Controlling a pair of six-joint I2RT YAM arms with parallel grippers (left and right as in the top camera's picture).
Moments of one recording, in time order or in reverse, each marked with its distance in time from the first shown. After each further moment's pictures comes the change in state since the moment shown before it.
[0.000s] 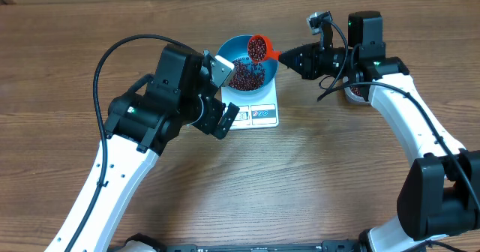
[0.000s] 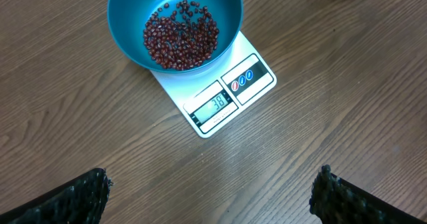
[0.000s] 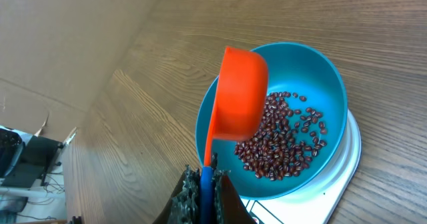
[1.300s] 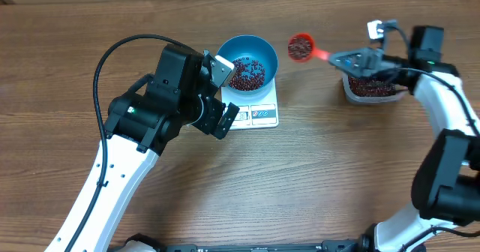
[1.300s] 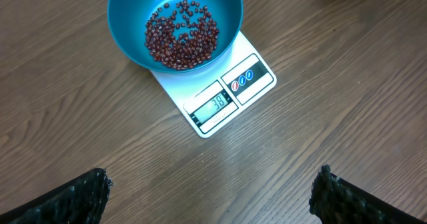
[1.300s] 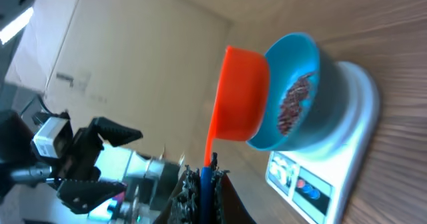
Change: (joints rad) left arm 0.000 0.000 0.000 0.000 0.000 0.000; right arm -0.322 0.102 -0.007 -0.098 -0.533 0.050
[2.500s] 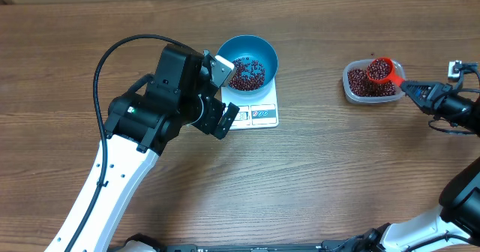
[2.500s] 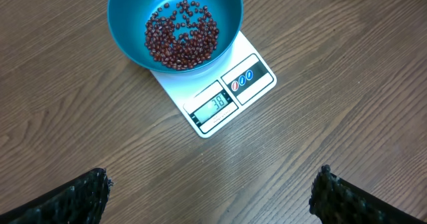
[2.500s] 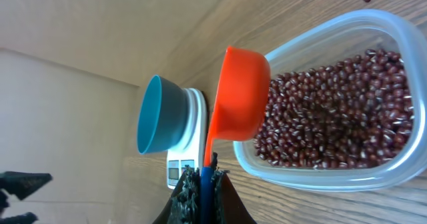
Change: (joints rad) left arm 0.000 0.000 0.000 0.000 0.000 0.000; right arm -0.494 0.000 -0.043 -0.412 0.195 -0.455
